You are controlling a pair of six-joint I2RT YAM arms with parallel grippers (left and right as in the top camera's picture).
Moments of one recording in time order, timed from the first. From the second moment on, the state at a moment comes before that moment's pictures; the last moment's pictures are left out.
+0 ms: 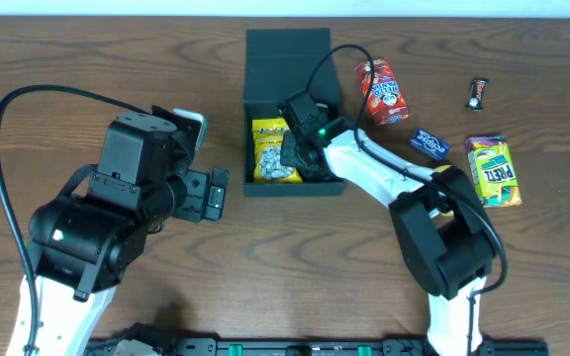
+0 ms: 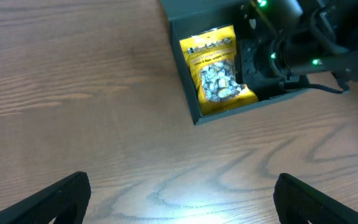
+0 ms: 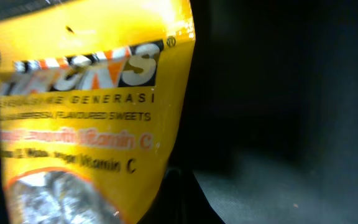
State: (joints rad) left arm -0.37 1.12 1.42 -1.21 -0.01 -0.10; right arm 0.58 2.09 1.42 -0.51 0.04 0.71
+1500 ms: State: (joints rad) left arm -0.37 1.12 1.42 -1.21 -0.01 -0.10; right arm -0.22 1.59 1.42 -0.85 -0.03 -0.01
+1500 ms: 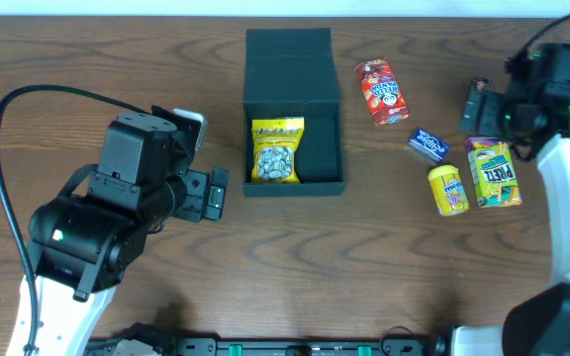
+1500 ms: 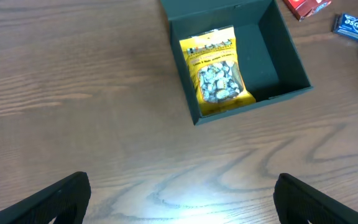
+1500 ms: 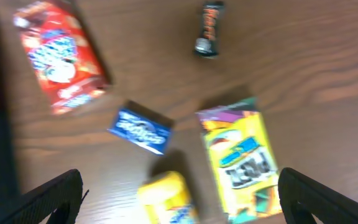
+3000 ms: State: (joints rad) left arm -0.37 1.12 1.42 -1.21 -0.01 -0.09; right arm -0.41 1.89 1.36 -0.77 -0.06 -0.45
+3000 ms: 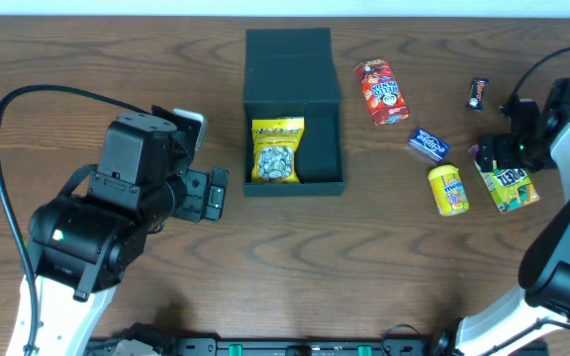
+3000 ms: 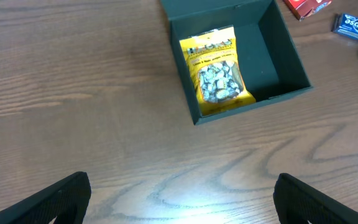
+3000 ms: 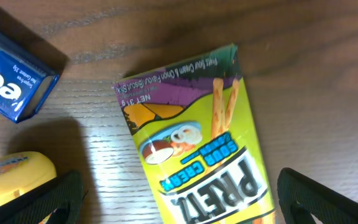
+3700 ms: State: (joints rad) left arm -0.37 1.12 1.42 -1.21 -0.01 -0.10; right arm -0.43 1.98 1.36 -0.69 -0.08 -0.63
